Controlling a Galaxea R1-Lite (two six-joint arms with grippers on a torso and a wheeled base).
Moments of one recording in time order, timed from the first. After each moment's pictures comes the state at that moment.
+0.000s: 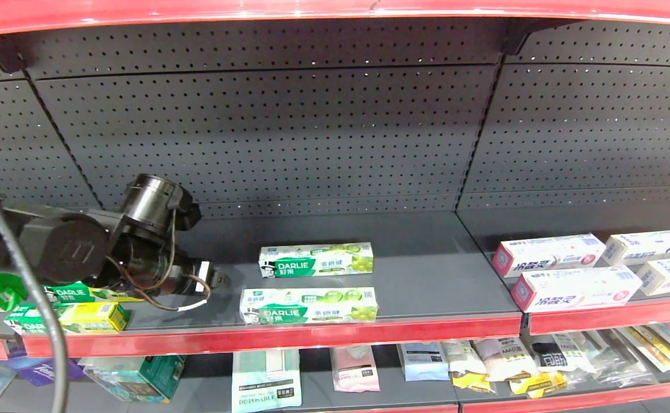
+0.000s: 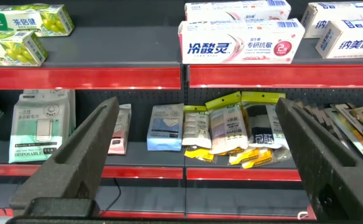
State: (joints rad) left arm -0.27 1.78 -0.97 0.13 0.14 -0.14; right arm 0.08 0.10 0.00 0.00 -0.03 -0.01
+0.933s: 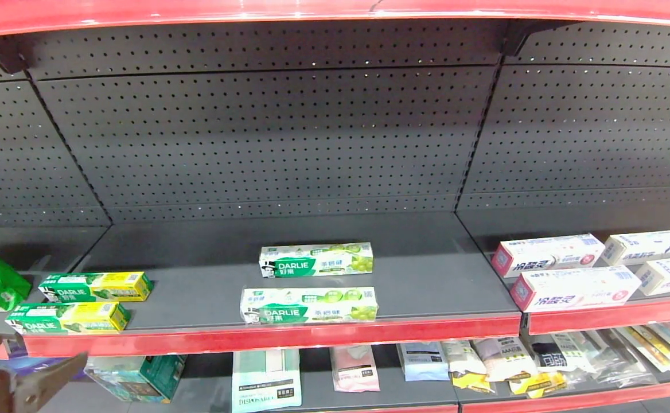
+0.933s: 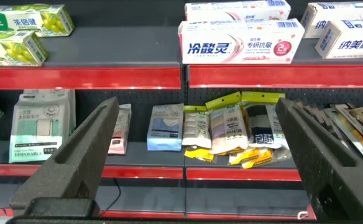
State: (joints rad) left arm -0.02 0.85 -0.48 0.22 0.01 0.08; right arm 0.08 0.10 0.00 0.00 -0.03 -0.01
